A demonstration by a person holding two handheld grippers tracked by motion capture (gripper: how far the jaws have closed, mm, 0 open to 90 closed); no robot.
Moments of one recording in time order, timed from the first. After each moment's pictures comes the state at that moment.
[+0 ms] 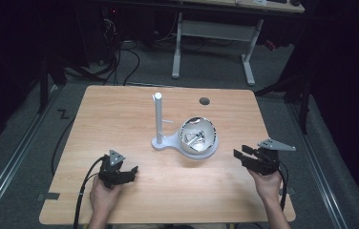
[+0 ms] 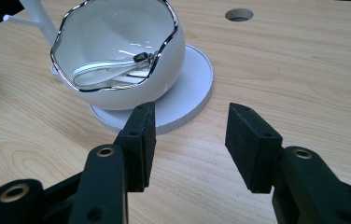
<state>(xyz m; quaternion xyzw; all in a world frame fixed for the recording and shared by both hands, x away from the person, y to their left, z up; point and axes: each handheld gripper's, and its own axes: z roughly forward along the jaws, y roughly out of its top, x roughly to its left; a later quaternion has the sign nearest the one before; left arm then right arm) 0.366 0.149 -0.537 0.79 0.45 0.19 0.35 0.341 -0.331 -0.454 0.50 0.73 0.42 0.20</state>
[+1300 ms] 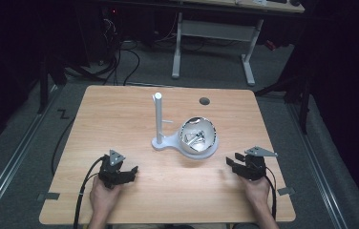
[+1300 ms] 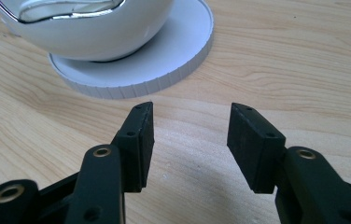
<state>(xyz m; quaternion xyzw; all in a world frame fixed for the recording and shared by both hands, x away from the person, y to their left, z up) 0.366 0.149 -0.537 0.79 0.45 0.19 0.35 0.348 -0.317 -0.506 0.51 0.74 0.38 0.21</state>
